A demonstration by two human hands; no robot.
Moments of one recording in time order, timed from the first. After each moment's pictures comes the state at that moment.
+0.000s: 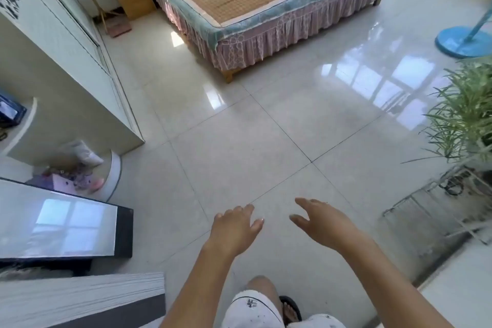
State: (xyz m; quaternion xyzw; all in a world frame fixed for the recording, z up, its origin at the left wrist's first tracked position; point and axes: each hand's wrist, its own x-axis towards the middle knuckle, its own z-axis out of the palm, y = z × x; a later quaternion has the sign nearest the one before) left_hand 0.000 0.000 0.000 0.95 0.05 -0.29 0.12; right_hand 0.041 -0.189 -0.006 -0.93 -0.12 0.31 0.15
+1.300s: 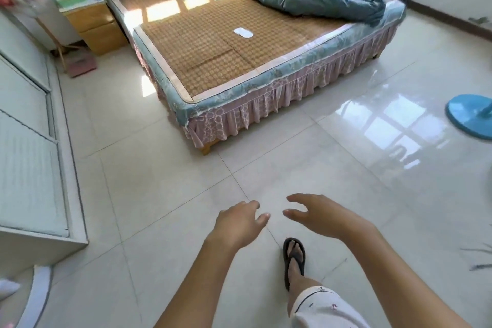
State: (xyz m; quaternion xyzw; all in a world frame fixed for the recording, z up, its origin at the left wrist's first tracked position) left_hand 0.717 0.023 0.011 0.94 0.04 -0.29 0.18; right_hand 0.759 -0.159 0.008 -0.91 -0.09 0.35 0.23
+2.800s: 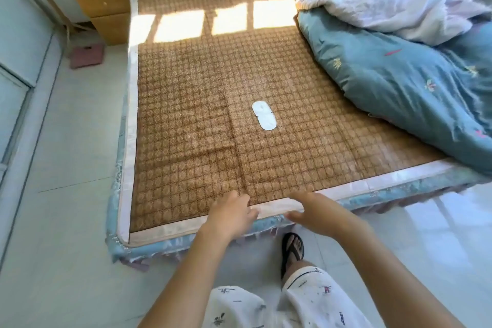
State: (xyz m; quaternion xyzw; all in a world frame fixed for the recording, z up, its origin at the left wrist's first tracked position) left_hand 1.641 0.101 -0.024 0.91 0.19 -0.29 0.22; right_hand 1.737 -0.063 -0.001 -0.88 -0.26 0.39 0.08
